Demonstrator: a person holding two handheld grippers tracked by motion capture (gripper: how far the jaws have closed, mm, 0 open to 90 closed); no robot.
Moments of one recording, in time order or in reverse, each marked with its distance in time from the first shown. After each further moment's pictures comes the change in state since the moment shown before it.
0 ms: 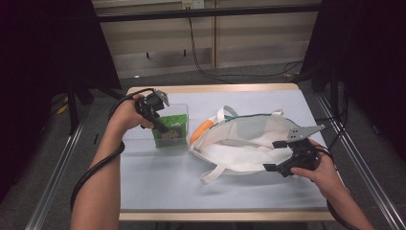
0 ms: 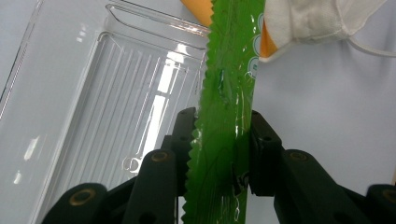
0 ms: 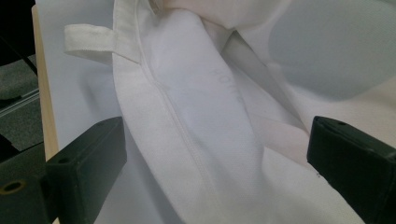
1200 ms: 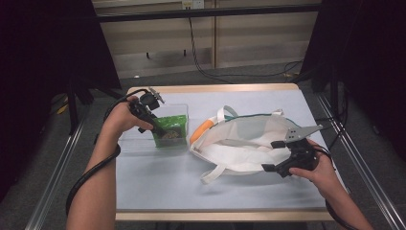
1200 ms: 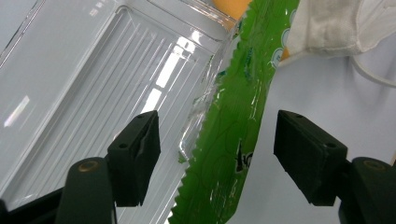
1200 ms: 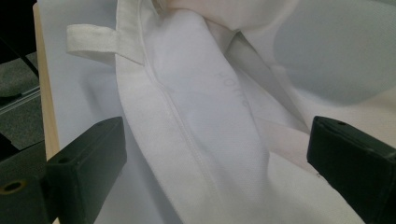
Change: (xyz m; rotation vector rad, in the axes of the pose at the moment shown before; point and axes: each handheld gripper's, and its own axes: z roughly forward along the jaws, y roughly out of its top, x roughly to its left) left arm -0.001 -0.016 -0.005 -0.031 0.027 -0.198; right arm 0.003 0.003 0.003 0.006 0.003 -0.007
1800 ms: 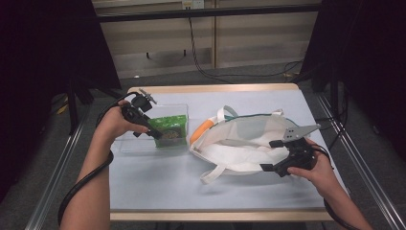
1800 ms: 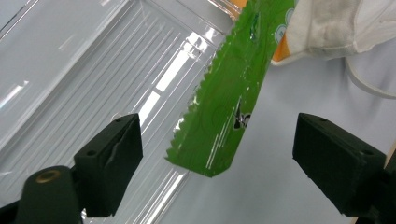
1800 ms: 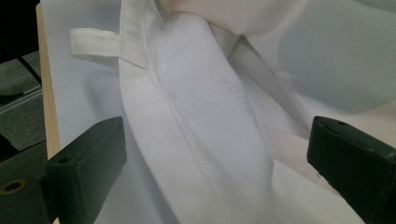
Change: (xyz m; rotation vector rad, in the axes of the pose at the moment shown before) left arm -0.003 -0.020 -0.011 -0.019 0.018 -0.066; right arm 0.001 0.004 0.003 -0.004 0.008 -0.013
